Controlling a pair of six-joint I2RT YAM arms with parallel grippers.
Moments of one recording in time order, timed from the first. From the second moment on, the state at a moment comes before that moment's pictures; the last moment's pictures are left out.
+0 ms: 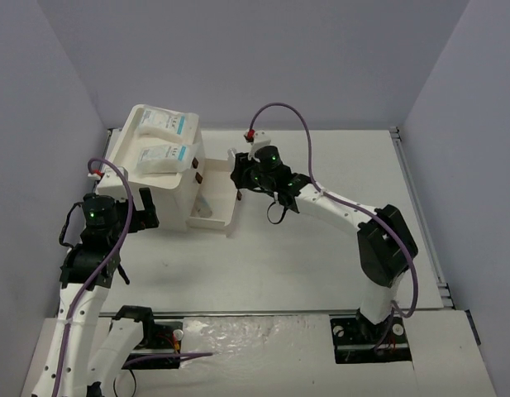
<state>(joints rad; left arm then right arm) -0.07 0.70 0.90 -0.64 -0.11 -0.12 0.69 1.77 1.28 0.04 0.06 0.33</state>
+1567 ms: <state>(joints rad) -0.08 0.69 0.90 -0.64 -0.10 -0.12 0.22 1.78 1.04 -0.13 -0.03 0.17</state>
